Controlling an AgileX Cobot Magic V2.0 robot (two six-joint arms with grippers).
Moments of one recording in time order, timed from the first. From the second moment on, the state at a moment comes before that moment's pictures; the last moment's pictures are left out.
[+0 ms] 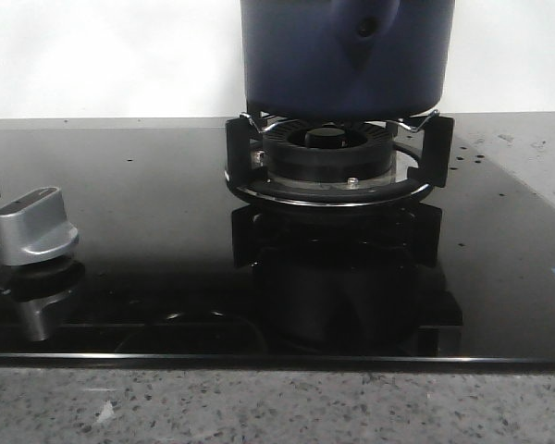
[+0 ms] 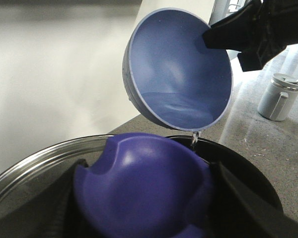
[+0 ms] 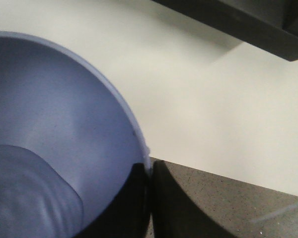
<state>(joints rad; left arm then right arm) -0.07 1.59 -1.45 -1.46 0.98 1.41 0.42 1.74 -2.05 -0.68 1.05 0.25</state>
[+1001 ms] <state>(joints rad) -0.07 1.59 -1.45 -1.46 0.98 1.41 0.47 1.74 -2.05 -0.81 1.03 0.25</state>
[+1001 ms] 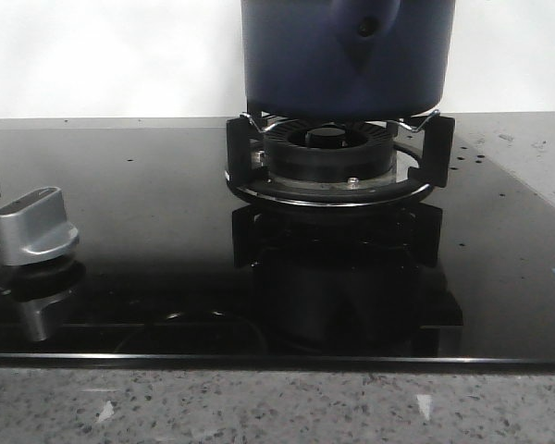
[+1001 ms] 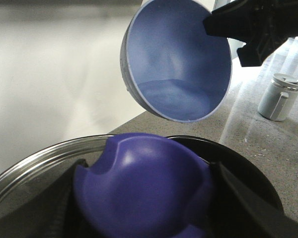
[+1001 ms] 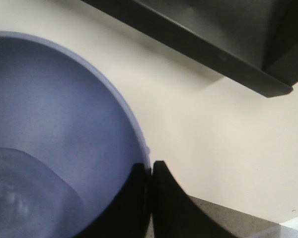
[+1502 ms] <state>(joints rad) -0.07 1.59 -1.45 -1.46 0.98 1.41 0.48 1.74 -2.05 -0.85 1.03 0.25</state>
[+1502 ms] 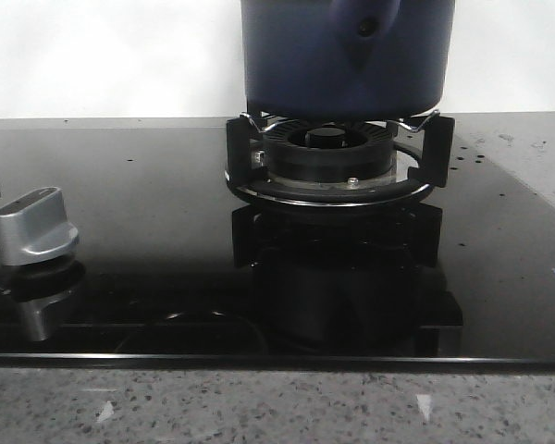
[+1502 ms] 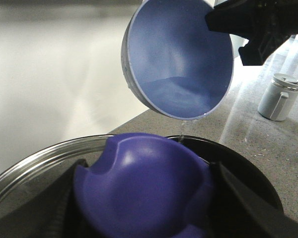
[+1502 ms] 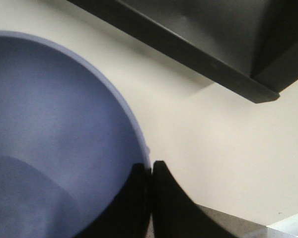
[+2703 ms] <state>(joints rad) -0.07 1.59 -1.45 -1.46 0.98 1.41 0.55 1.76 -2.05 -1.07 1.02 0.25</state>
